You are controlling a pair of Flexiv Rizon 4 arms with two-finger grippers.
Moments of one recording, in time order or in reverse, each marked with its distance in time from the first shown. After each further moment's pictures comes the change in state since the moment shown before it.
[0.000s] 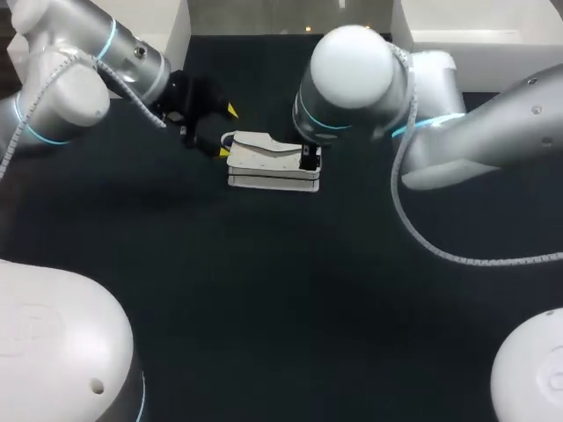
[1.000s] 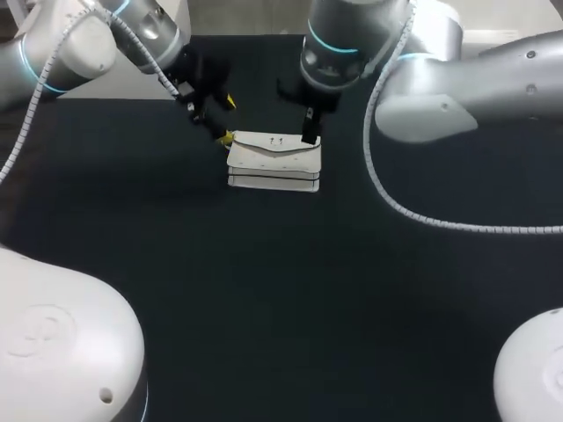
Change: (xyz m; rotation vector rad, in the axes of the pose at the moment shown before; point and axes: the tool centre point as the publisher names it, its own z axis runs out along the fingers) left arm -0.020 -0.010 -0.010 -0.091 0.095 -0.251; right arm -0.036 -0.011 0.000 0.040 0.197 0.223
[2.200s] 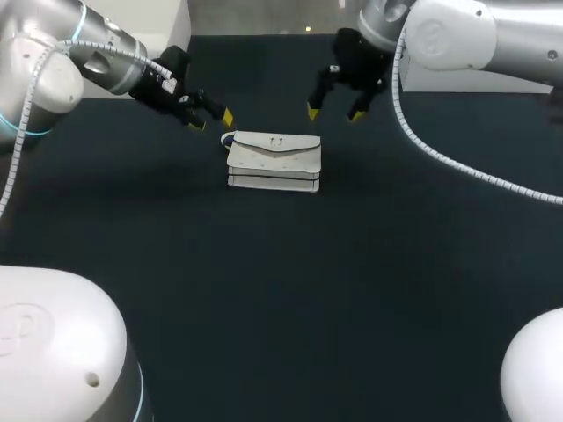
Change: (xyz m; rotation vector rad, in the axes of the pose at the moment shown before) left arm 0.017 0.017 -0.020 0.232 0.000 -1.087; right arm -0.005 -0.026 -0.002 0.024 0.453 1.051
